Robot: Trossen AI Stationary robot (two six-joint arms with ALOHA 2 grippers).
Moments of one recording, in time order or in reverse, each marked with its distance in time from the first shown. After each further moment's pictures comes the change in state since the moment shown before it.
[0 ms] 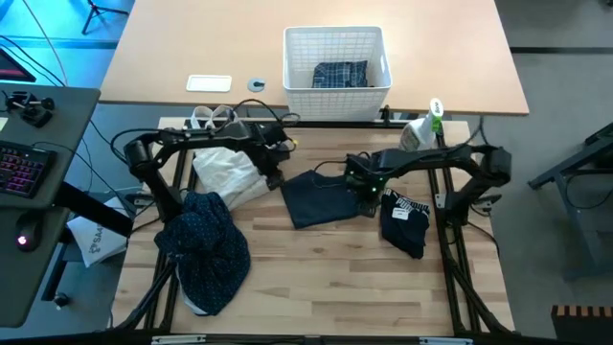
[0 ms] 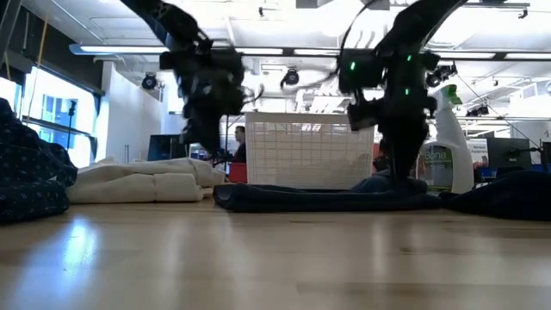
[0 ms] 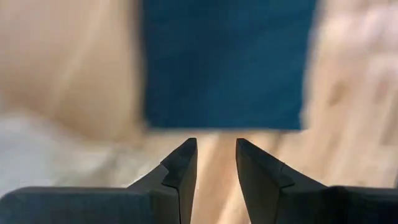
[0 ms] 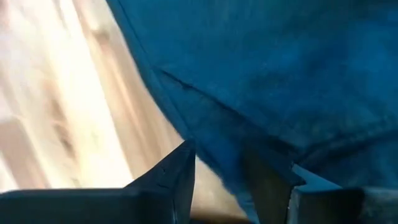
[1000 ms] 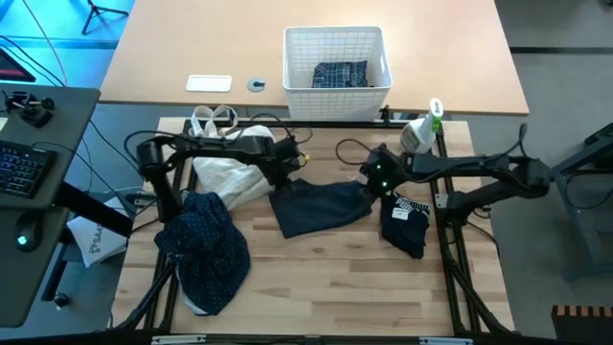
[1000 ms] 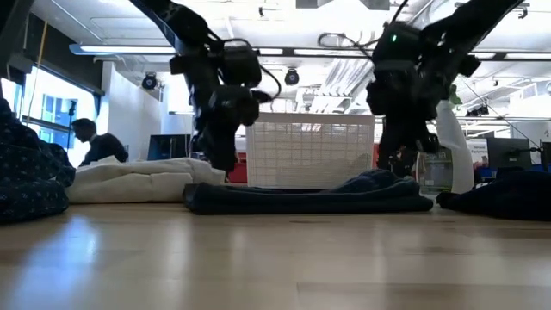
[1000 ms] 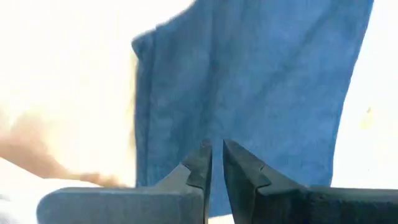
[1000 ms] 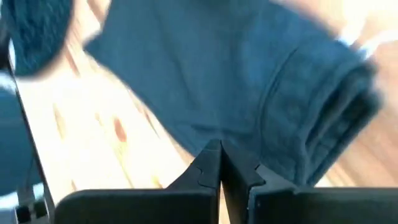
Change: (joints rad) left arm -0.132 0.083 0.009 0.110 -0.132 -0.159; right arm -0.052 -0.323 -0.294 0.431 -0.111 0.573
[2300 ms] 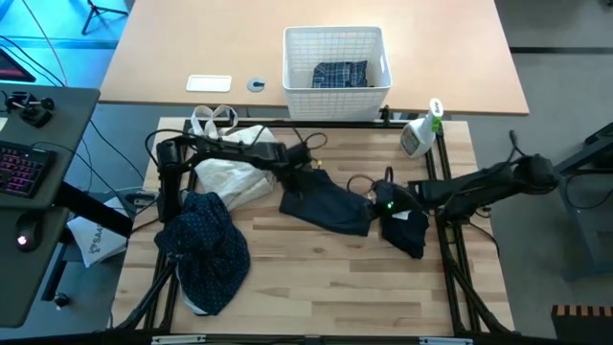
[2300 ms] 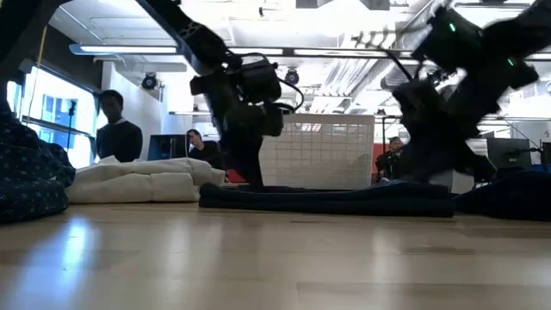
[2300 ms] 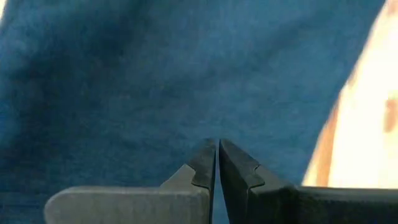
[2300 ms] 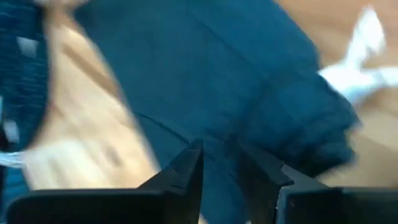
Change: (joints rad) left arm -0.022 0.160 0.061 0.162 0.035 0.245; right arm 0.321 -0.080 -0.267 0.293 0.353 0.579
